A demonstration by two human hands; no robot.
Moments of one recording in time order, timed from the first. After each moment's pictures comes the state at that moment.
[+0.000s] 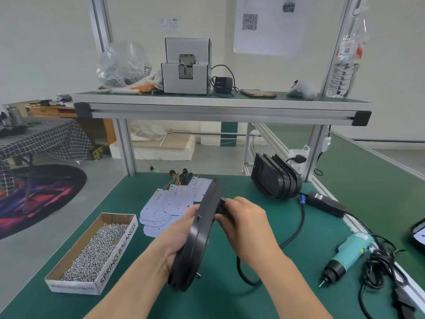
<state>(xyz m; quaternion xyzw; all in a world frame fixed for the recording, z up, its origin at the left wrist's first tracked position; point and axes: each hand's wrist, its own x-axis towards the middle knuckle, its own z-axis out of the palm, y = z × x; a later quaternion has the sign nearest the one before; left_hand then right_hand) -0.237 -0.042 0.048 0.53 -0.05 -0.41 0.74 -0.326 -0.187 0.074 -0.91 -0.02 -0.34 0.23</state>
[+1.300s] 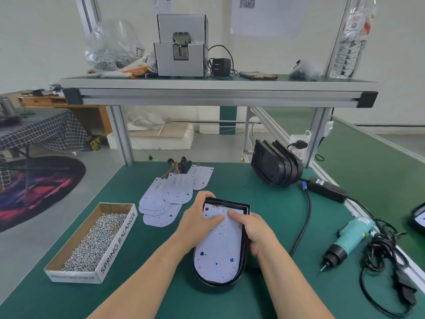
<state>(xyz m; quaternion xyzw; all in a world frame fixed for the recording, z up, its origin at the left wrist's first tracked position) -0.219 -0.071 0.003 0.82 -0.26 -0.10 0.50 -0.291 -0.223 -0.002 -0.56 0.26 -0.05 0.78</state>
